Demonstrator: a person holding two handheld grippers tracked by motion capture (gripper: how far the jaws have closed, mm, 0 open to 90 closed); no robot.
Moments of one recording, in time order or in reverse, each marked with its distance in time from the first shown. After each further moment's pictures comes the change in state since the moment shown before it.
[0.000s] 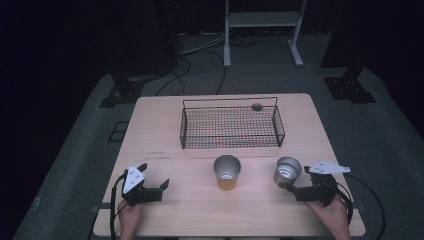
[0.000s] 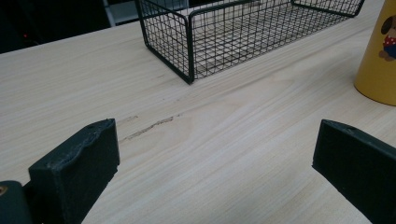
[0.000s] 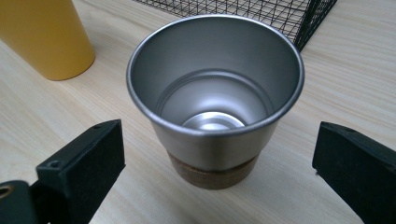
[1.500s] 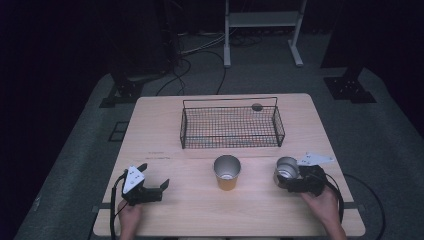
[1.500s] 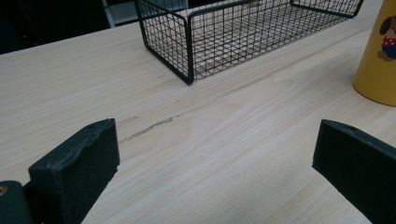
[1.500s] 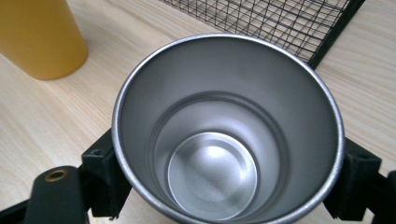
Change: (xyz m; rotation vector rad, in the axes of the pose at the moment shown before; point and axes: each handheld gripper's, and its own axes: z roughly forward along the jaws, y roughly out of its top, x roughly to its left) left arm 0.000 0.000 0.000 -0.004 -0.003 0.000; right arm 0.003 0.023 0.023 0.060 0.005 -0.078
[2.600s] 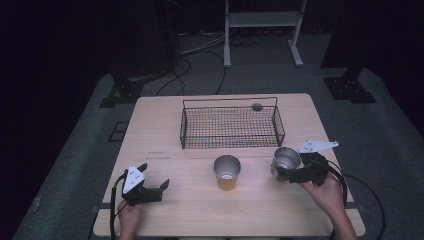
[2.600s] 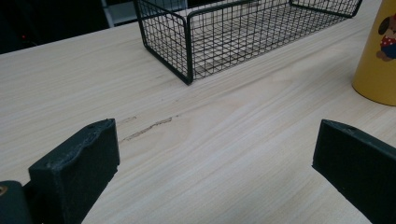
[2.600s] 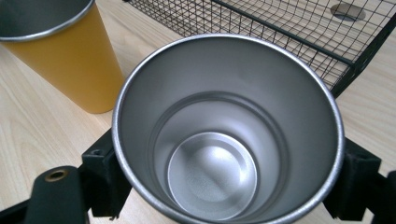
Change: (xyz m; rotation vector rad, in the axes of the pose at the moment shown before) left arm 0.000 0.000 0.000 -0.001 -0.003 0.003; right arm -0.003 0.044 -0.020 -0.004 0.101 -0.015
